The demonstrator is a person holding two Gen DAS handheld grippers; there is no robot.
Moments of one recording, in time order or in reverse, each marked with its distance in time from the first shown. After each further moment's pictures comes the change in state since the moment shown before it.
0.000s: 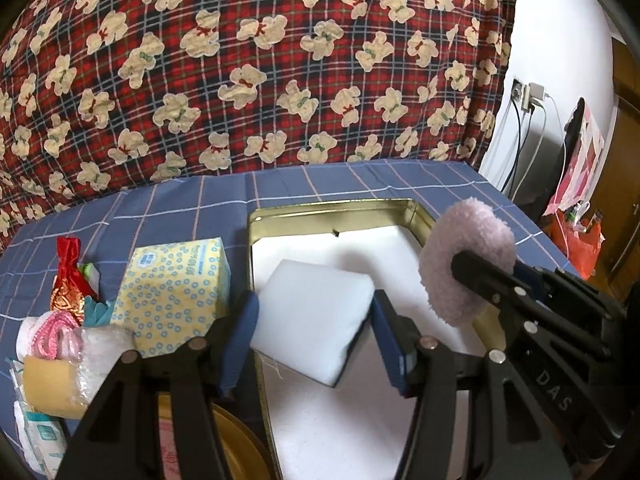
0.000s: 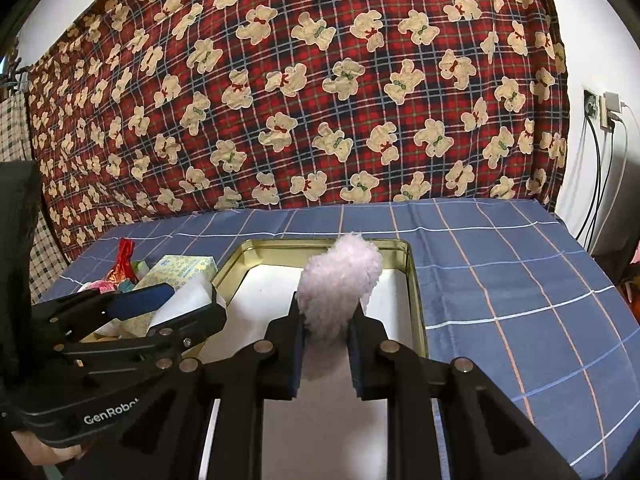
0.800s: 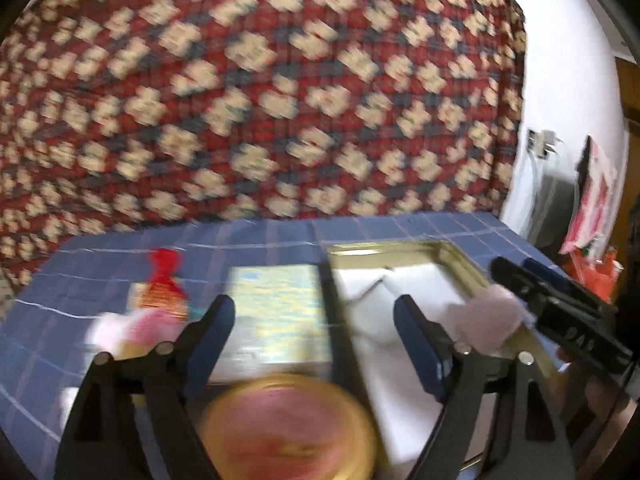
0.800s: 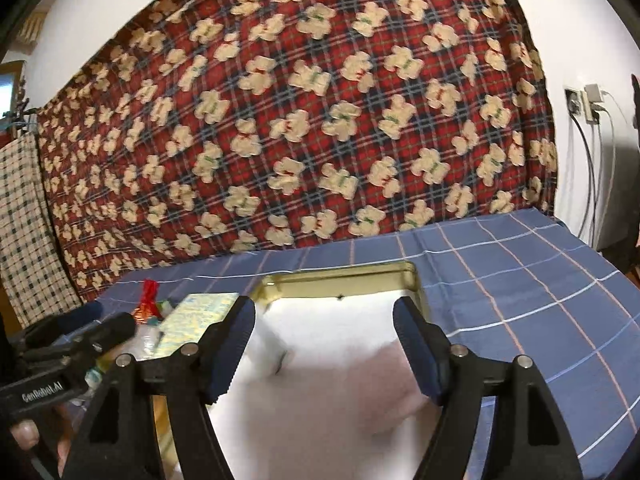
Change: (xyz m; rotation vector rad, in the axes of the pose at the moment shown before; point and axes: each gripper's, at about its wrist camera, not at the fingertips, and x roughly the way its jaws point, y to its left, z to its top) left arm -0.070 0.045 -0.026 -0.043 -0.201 0.080; right arm -0.029 0.014 -0.011 0.078 -0.167 0.051
